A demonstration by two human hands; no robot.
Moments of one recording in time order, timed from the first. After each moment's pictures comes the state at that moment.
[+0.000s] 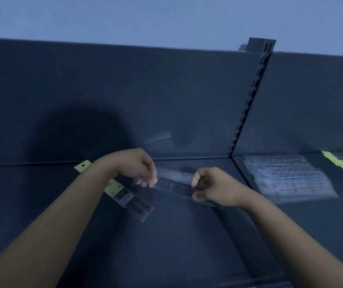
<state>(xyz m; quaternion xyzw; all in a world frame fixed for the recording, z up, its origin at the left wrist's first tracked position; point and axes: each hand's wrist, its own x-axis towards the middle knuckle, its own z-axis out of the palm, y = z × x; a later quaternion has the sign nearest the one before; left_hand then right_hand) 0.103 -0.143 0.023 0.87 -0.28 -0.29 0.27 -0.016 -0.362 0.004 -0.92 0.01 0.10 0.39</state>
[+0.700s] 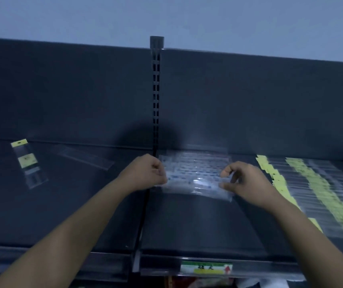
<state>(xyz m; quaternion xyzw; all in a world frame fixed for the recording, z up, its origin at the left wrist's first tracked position) -0.039 -0.414 -0.007 0.92 -0.16 -0.08 0.34 -0.115 -0.683 -0.001 -0.95 -0.01 -0.08 0.32</state>
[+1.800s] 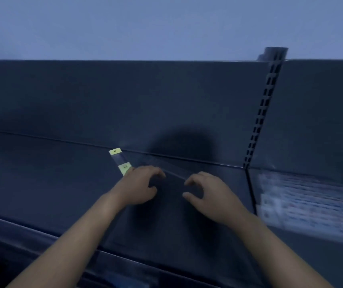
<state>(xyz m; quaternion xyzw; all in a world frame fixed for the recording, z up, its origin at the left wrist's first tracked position) -0.003 -0.163 -0.015 0.97 -0.17 0.00 0.16 -0.031 -0.385 -0.022 -0.93 -0.23 -0.08 0.26</state>
